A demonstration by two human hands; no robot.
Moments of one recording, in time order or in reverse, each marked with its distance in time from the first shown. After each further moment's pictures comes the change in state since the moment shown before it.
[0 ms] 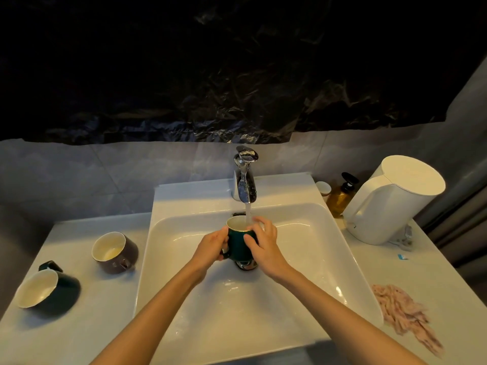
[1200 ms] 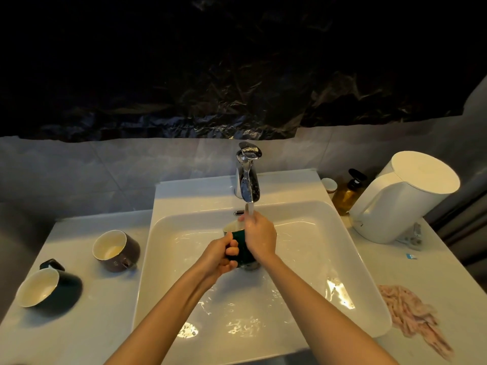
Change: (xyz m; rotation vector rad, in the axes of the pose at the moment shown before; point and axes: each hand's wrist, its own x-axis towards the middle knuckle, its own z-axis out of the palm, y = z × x) left_hand -0.007 0.003 0.006 -0.451 -0.109 -0.299; right_hand 0.044 -0.011 0.026 0.005 0.308 0.186
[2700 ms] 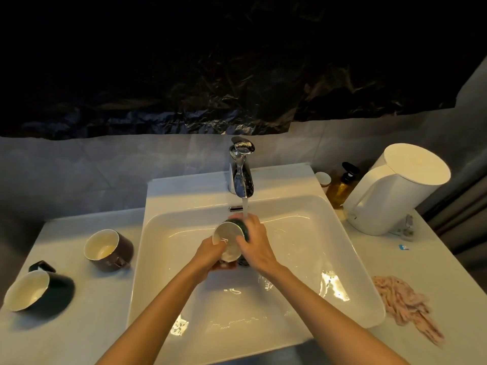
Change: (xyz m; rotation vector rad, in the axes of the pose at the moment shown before) left_hand 0.036 -0.020 -0.019 0.294 0.071 0.081; right_hand -0.026 0.023 -0.010 0.110 -0.258 -0.222
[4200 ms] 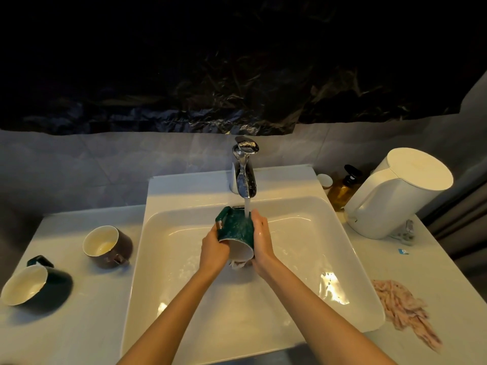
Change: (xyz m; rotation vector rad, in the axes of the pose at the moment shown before) left_hand 0.005 -0.004 0.022 0.258 0.311 0.330; right_hand 0.014 -0.015 0.008 0.706 0.229 0.587
